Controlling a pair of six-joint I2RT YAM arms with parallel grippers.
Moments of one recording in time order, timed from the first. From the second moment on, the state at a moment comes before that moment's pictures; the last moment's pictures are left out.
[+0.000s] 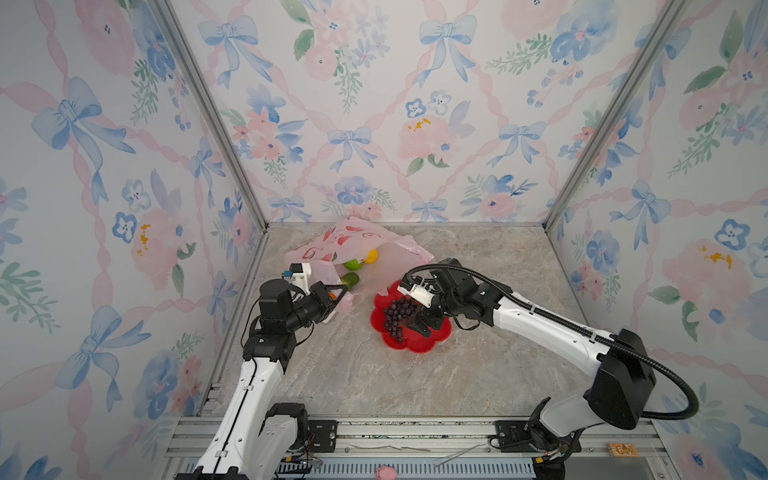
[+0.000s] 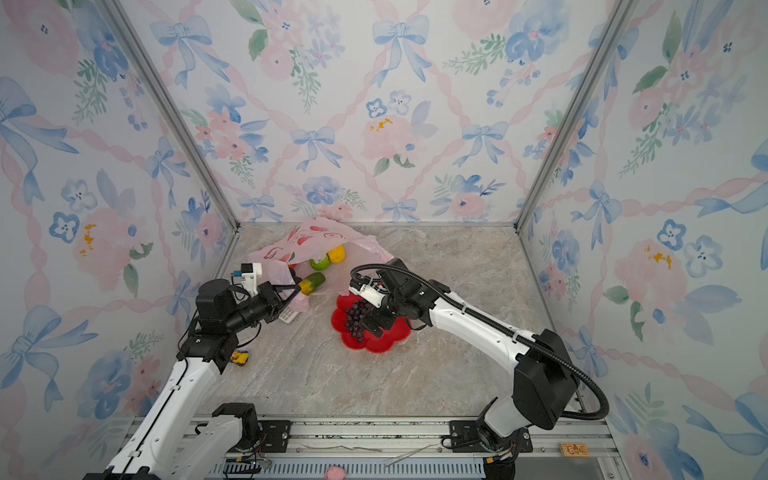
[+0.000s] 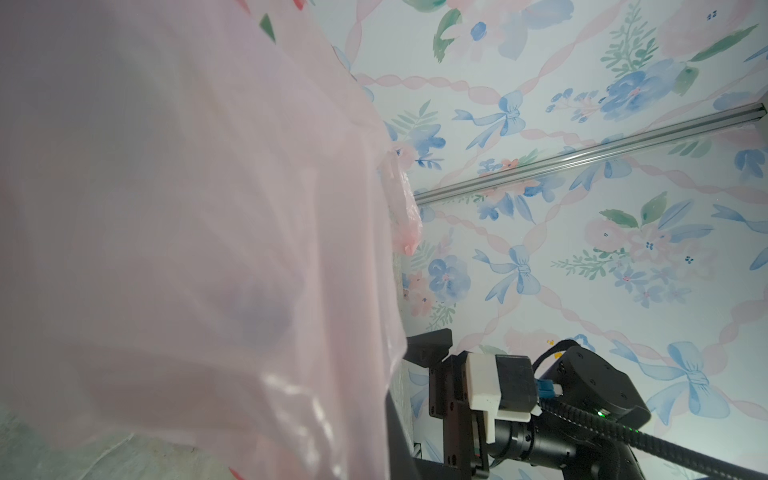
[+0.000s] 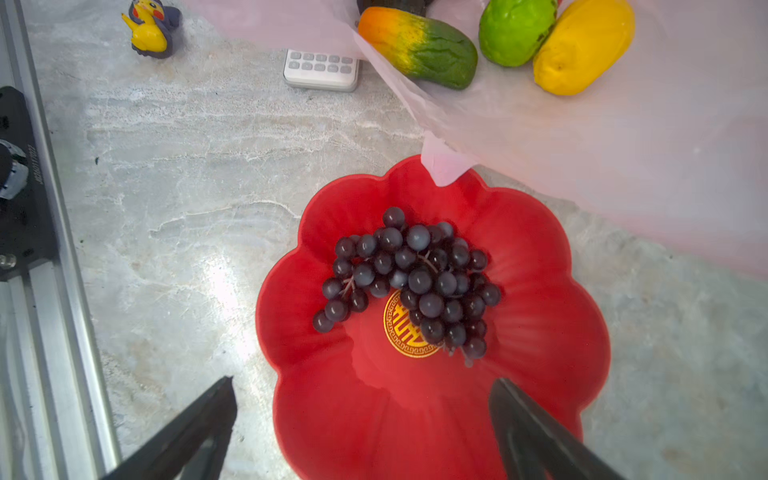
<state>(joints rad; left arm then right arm) -0.02 0.86 0.63 -0.10 0.70 -0.99 0.76 1.55 1.22 -0.56 -0.22 -0.32</state>
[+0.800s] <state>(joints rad) -0.02 0.84 0.62 -0.10 0.70 -0.99 0.75 1.78 1.38 -0.65 -0.17 0.75</state>
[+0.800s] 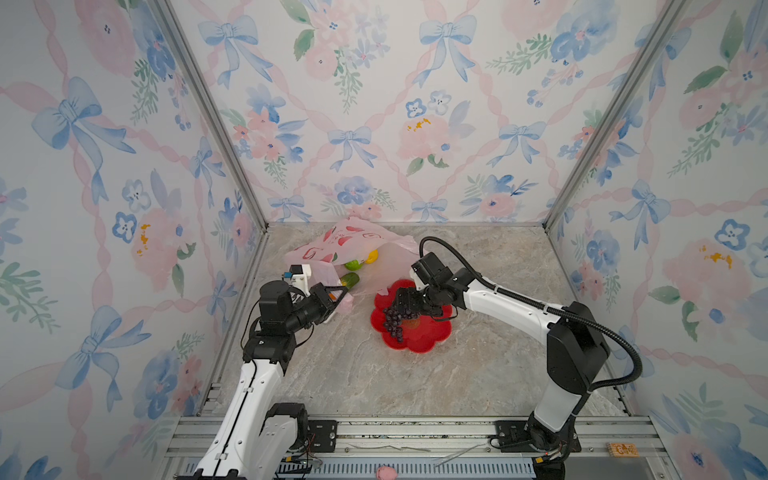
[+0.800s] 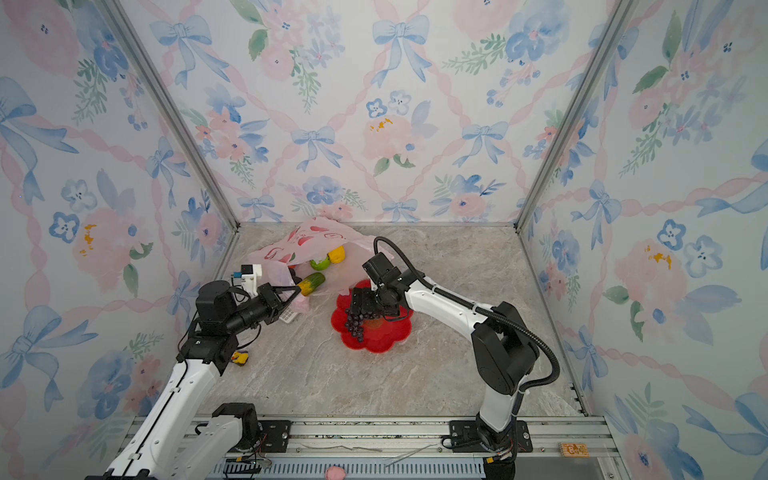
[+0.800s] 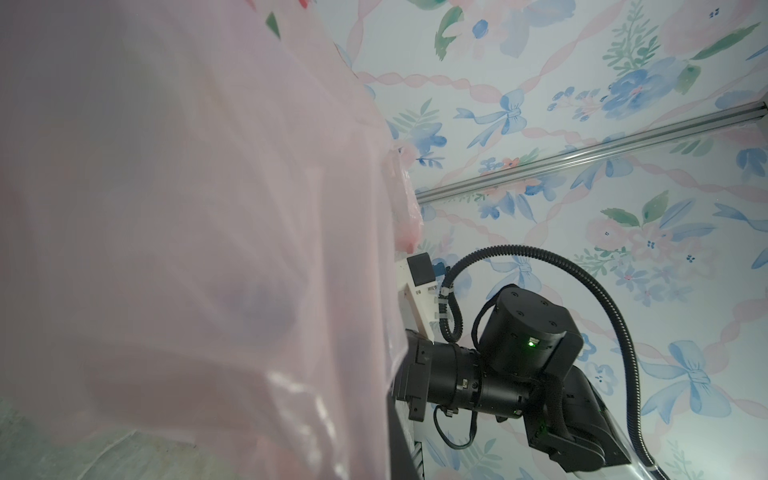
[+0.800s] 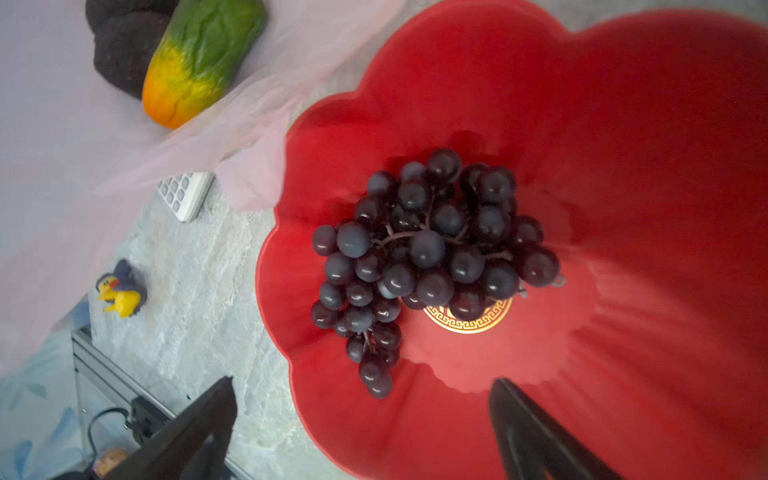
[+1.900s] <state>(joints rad) -0.02 0.83 0.62 -0.11 0.70 -0.99 0.83 2.00 1.54 -0.74 -0.01 1.19</state>
